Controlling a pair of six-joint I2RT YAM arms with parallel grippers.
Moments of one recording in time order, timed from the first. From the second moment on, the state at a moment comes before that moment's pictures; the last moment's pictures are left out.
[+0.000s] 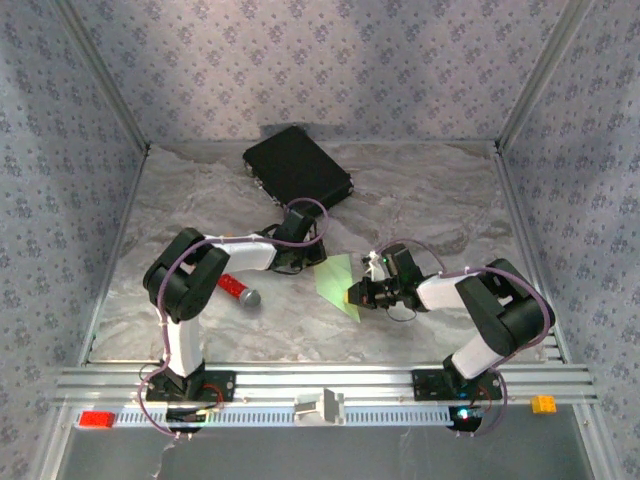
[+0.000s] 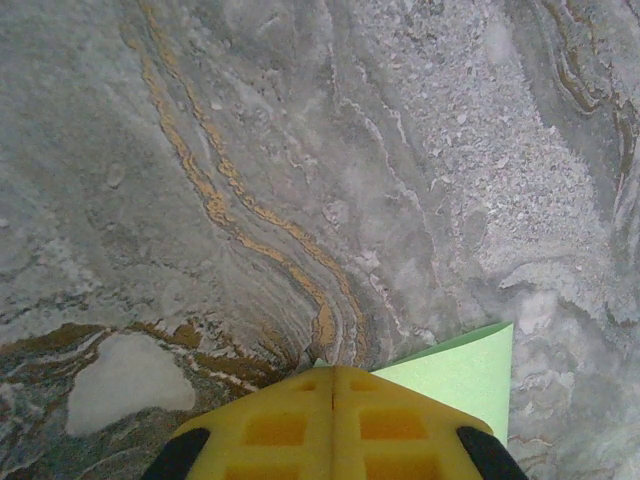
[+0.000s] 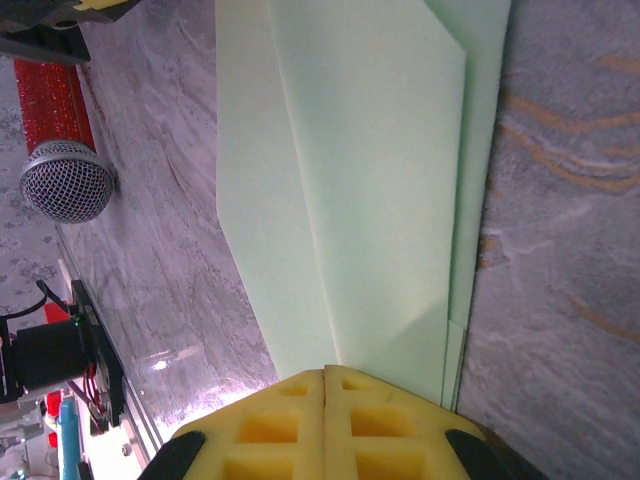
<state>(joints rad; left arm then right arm) -0.69 1.89 1.03 -0.04 0.17 -0.88 0.52 1.57 0.44 0.24 -0.68 0.66</state>
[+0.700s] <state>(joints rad) -0.71 1.77 0.99 -0.06 0.13 -0.86 0.51 1.57 0.43 0.23 -0.70 0.66</state>
